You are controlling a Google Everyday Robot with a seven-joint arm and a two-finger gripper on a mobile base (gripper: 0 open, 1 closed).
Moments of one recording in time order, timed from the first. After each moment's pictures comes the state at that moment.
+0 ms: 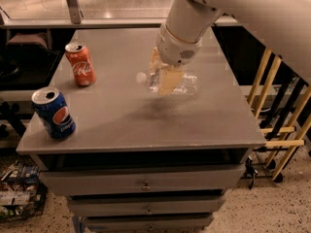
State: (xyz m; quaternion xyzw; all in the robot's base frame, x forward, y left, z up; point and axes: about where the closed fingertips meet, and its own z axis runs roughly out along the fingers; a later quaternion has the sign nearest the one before) arm 0.565 -0.019 0.892 -0.81 0.55 0.03 0.18
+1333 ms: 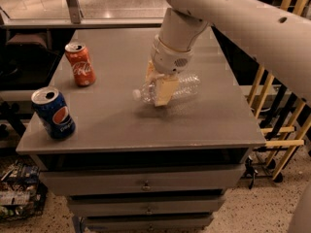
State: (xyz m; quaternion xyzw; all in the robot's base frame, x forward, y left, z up) arm 0.562 -0.009 0.856 -0.84 0.53 0.08 0.13
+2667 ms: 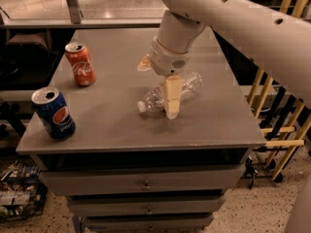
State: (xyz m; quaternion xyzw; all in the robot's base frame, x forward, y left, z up) arm 0.564 -0.004 0.852 -0.84 0.52 0.08 0.13
